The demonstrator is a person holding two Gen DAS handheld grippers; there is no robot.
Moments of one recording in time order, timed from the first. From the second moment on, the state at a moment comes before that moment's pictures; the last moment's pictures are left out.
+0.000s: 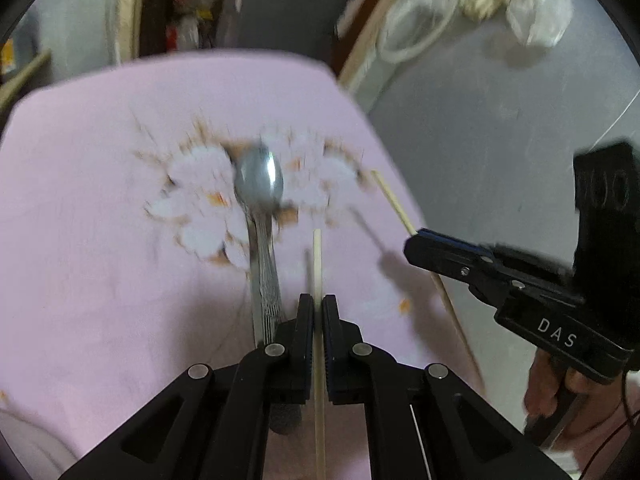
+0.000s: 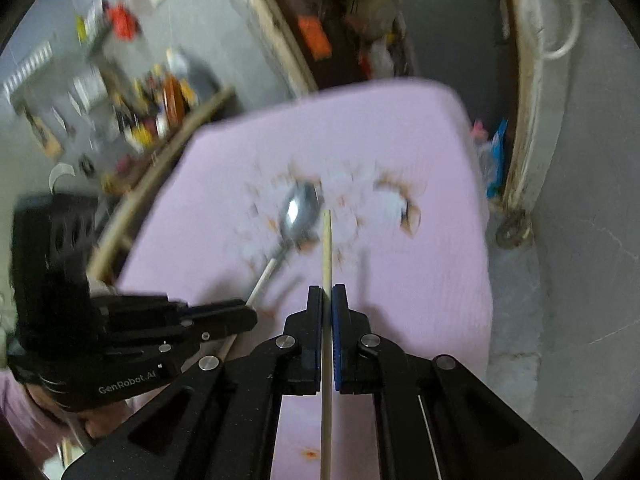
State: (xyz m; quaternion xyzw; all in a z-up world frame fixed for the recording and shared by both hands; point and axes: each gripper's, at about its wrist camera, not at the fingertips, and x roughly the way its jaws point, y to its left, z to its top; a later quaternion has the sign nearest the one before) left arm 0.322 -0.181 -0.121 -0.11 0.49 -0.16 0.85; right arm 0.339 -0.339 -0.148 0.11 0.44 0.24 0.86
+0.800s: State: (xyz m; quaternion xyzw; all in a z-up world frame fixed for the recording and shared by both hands) left arm 0.199 0.000 0.088 -0.16 0.21 -0.07 0.96; right arm 0.245 -0.200 0.042 0.20 0.14 0.31 0.92
